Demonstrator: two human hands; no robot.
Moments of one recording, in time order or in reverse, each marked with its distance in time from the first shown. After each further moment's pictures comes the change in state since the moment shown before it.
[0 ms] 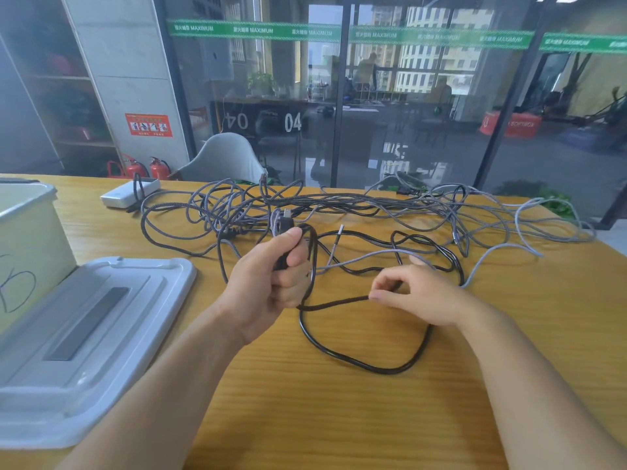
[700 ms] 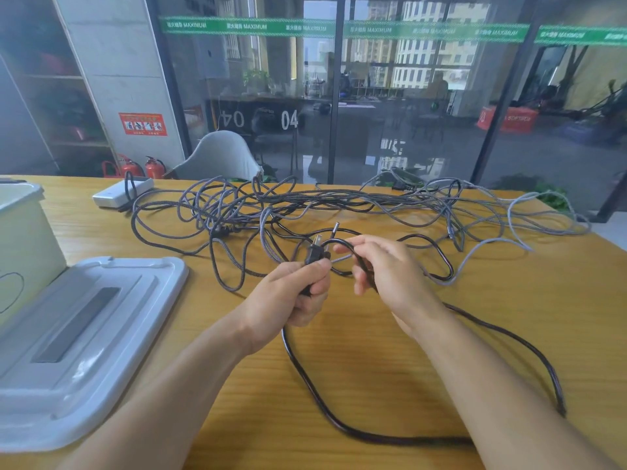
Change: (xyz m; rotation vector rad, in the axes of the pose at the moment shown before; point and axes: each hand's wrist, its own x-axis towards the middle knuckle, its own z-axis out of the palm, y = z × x) left_hand 0.005 -0.025 0.007 0.432 -0.158 -0.068; right_hand -0.006 -0.074 0.023 0.865 0.357 -0.025
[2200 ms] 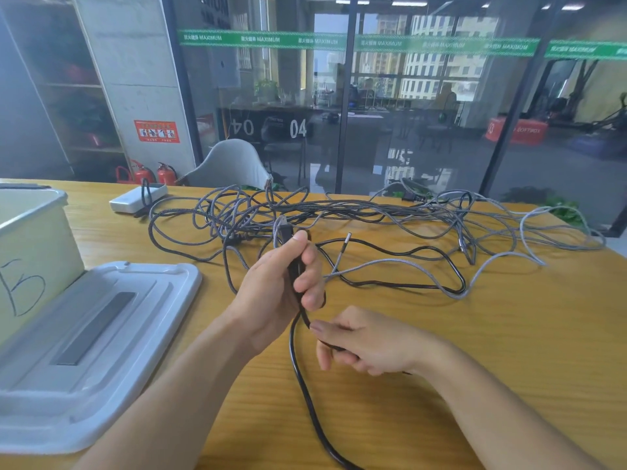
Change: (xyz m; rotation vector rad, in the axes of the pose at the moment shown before) left_hand -0.007 0.020 -0.007 -0.451 0.202 0.122; right_hand -0.020 0.011 0.018 -0.420 -0.765 0.156
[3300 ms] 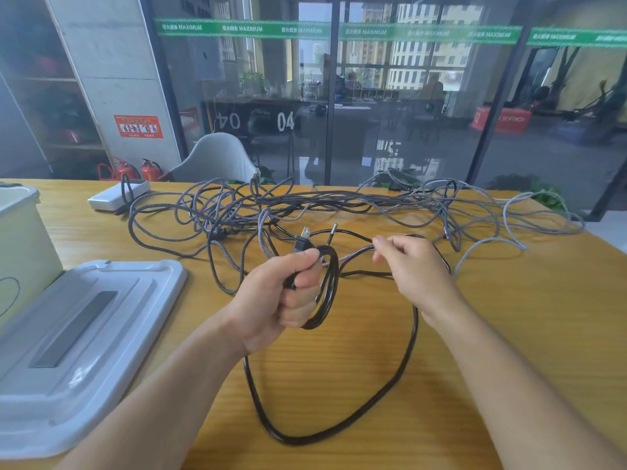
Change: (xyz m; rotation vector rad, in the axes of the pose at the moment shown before) left_hand 0.002 -0.012 -0.003 0.094 -0.204 -0.200; right_hand -0.014 0.016 -0.054 0.049 0.938 0.062
